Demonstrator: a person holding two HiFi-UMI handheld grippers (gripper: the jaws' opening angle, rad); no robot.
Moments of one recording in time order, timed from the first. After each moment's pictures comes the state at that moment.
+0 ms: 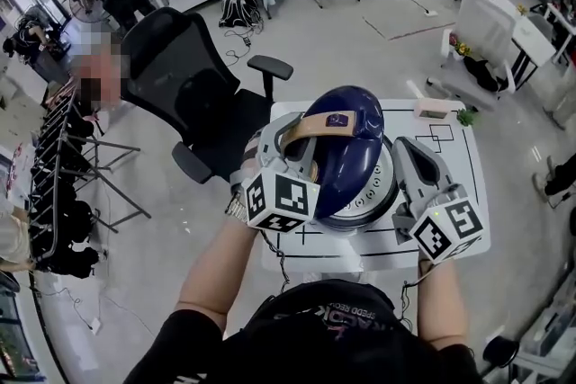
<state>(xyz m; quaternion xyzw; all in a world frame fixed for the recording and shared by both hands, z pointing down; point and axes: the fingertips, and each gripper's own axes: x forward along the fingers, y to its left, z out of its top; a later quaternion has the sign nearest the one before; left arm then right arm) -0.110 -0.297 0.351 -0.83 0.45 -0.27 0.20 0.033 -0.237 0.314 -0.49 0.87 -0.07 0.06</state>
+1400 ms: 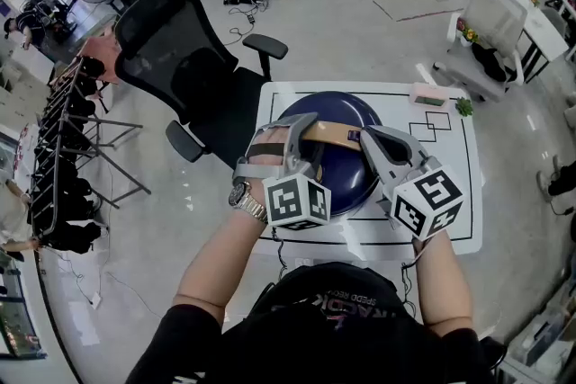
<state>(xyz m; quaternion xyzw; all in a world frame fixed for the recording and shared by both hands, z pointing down) -0.025 -0.287 0.404 -0.76 0.39 -0.42 0.31 0.039 -0.260 0.367 -0.39 0.91 -0.10 -0.05</state>
